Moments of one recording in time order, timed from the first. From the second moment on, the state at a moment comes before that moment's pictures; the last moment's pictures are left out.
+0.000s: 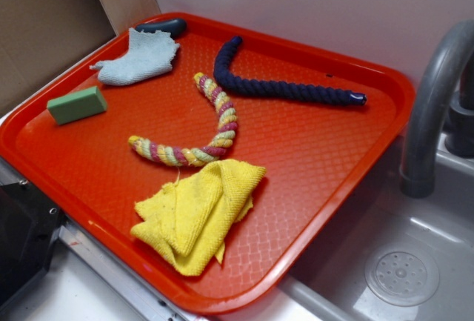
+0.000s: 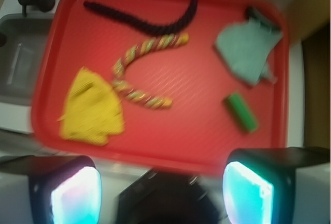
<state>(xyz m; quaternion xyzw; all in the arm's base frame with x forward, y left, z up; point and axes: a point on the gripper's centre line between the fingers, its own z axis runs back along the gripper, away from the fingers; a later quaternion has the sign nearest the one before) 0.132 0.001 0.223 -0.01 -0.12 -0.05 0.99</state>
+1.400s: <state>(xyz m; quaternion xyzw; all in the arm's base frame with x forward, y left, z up) 0.205 0.103 0.105 0.06 -0.08 -0.18 0.98</state>
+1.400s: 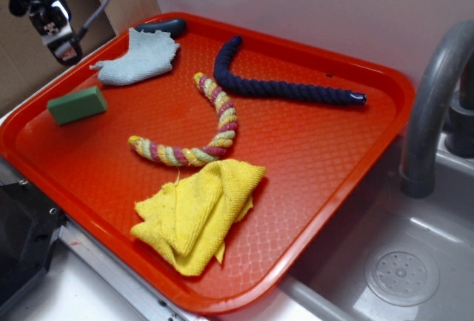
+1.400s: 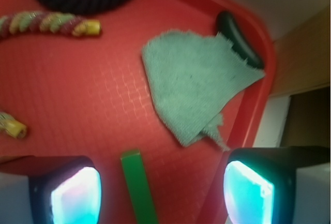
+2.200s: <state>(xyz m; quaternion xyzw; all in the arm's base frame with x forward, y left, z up) 0.175 0.107 0.046 0.05 -0.02 -0.23 0.97</state>
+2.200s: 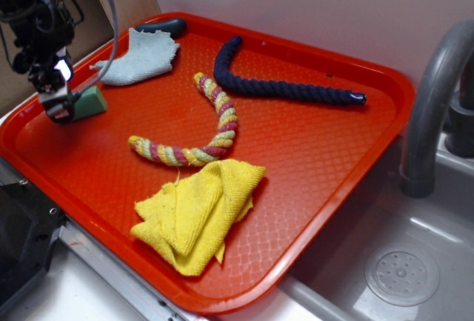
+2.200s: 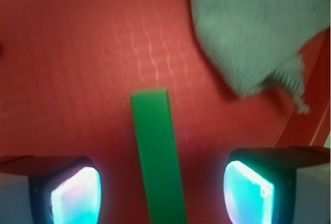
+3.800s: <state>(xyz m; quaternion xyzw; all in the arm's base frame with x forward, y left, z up) 0.174 0.045 0.136 0.15 0.03 -0.05 0.99</state>
